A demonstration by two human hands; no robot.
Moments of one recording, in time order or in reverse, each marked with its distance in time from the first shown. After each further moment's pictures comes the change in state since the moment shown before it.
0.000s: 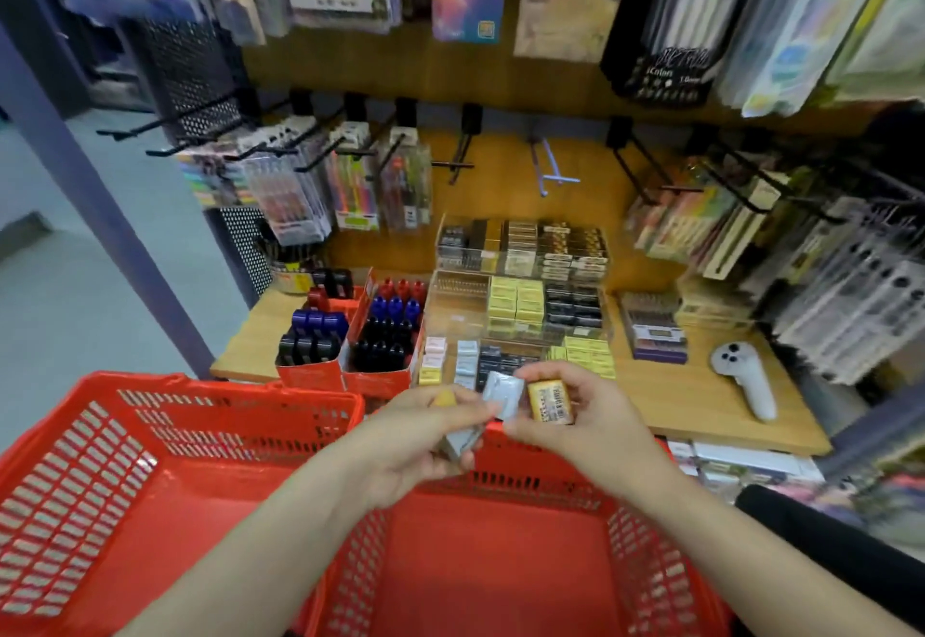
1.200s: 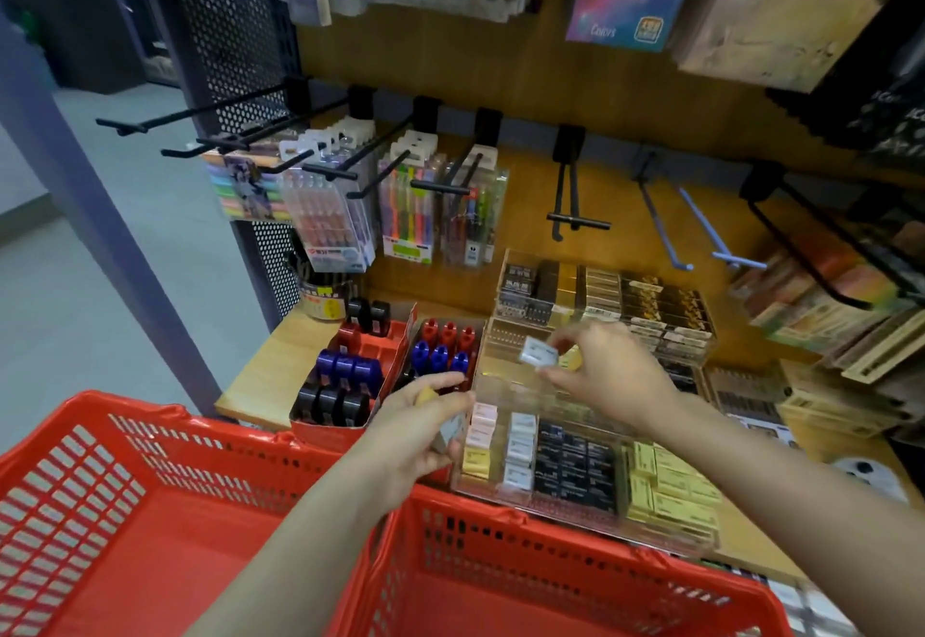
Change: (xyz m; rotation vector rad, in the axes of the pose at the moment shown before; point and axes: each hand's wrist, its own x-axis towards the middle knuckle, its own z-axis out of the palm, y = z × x) left_hand 0.101 0.038 -0.091 -0.212 0.317 0.087; right_hand 0.211 -0.007 0.015 -1.158 -0.083 -0.175
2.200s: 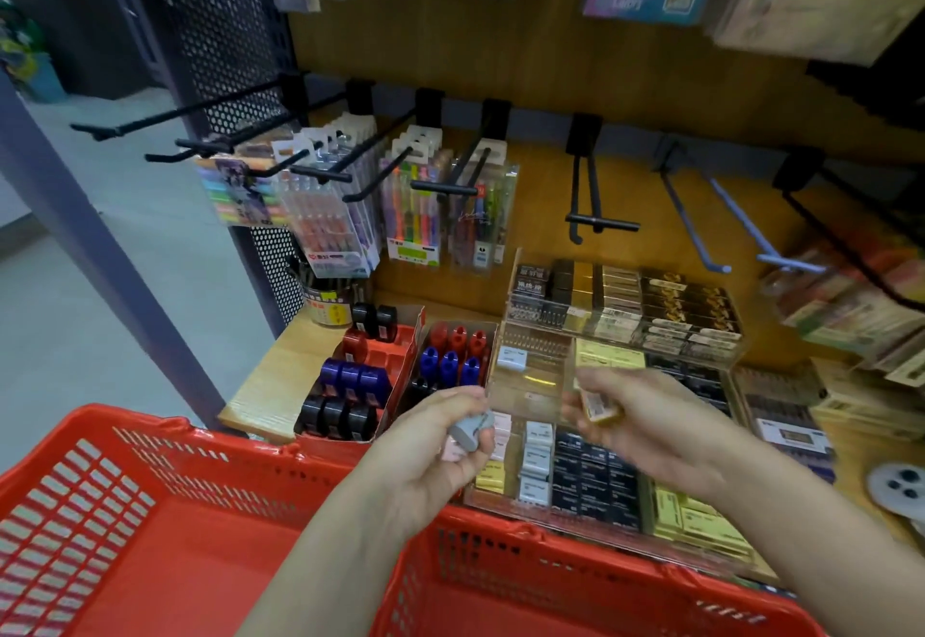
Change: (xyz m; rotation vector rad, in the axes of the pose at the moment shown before) left_hand 0.000 0.010 0.009 -0.400 0.002 -0.158; right_hand -0.024 -0.004 0.006 1.582 -0.260 0.627
